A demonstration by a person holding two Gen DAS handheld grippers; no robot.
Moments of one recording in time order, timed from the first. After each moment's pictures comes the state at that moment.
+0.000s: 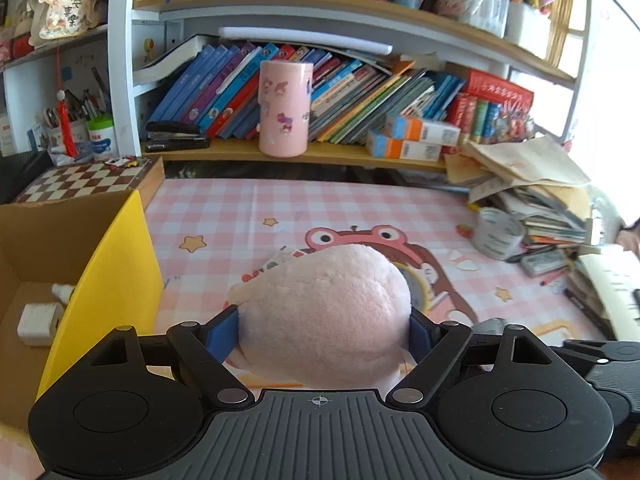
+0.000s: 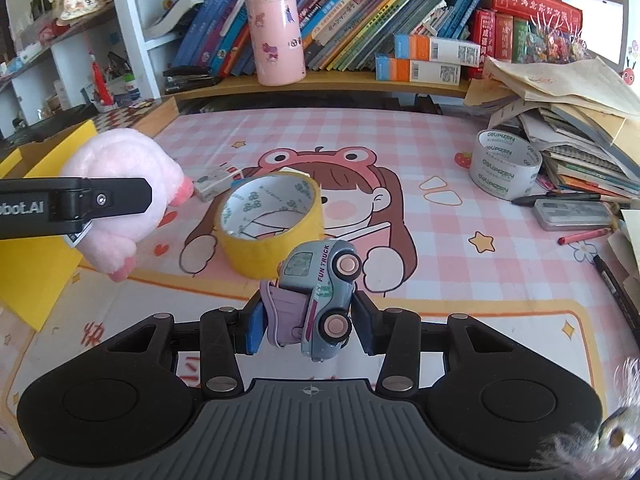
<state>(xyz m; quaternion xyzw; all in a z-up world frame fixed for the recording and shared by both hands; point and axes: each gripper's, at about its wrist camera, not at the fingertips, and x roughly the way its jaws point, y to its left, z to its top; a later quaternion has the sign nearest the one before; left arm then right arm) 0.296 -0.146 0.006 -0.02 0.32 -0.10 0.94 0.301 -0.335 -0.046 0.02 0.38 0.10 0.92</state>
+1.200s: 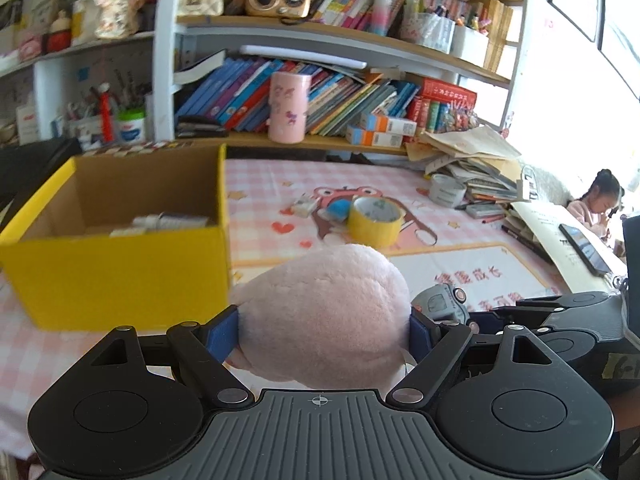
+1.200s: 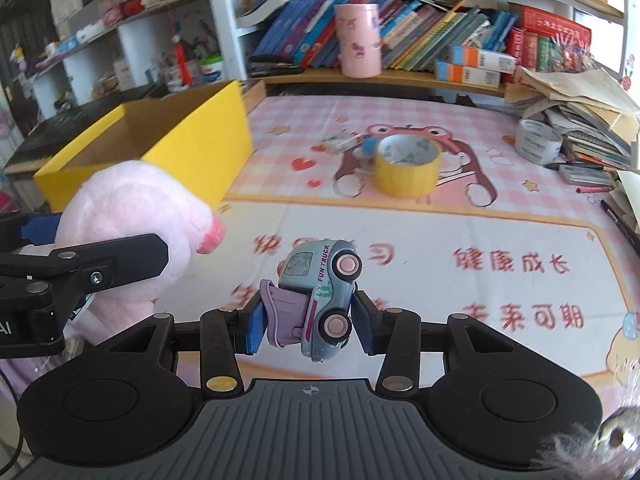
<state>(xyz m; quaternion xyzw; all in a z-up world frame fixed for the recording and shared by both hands) 0.127 -0.032 0.014 -0.02 0.31 -0.16 0.94 0.156 -0.223 -0.017 0.01 0.38 0.13 0.92</state>
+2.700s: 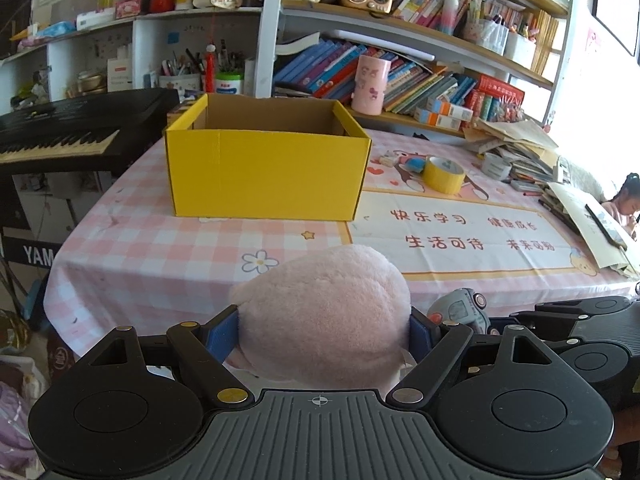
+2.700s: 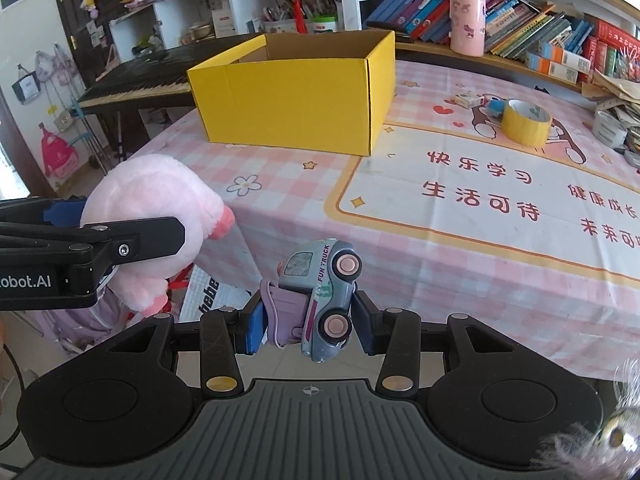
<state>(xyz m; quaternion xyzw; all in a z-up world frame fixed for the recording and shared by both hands) 0.013 0.077 0.003 -0.04 0.33 -0.09 0.94 0.036 -0.104 -0.034 -0.02 0.39 0.21 0.90</state>
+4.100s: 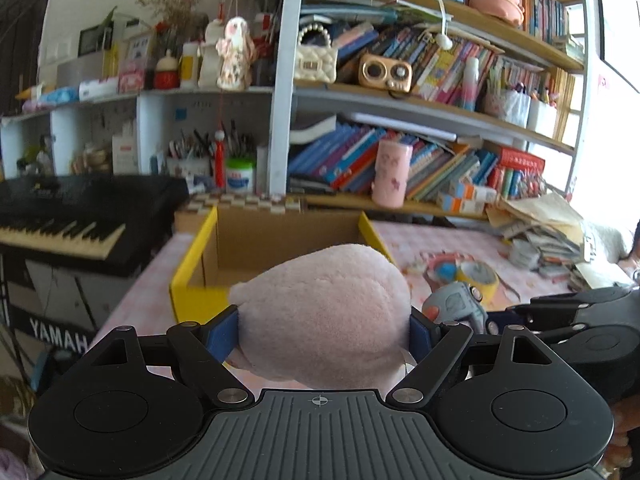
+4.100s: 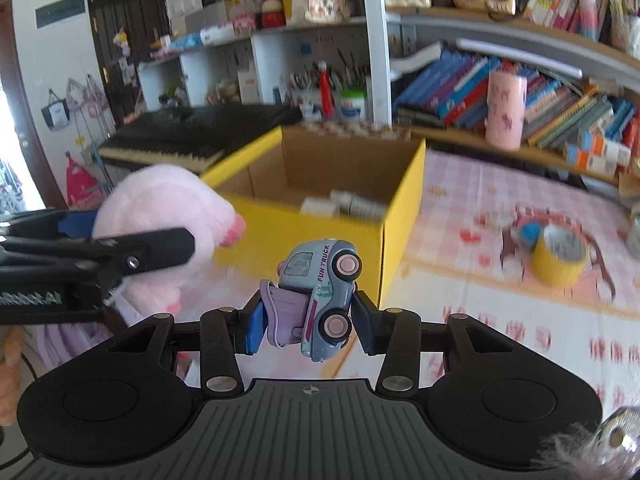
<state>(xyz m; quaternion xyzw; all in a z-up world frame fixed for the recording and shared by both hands) 0.117 0.088 0.064 -0.03 0.23 -0.07 0.97 0.144 -0.090 0.034 -0.02 0.31 0.26 0.91</state>
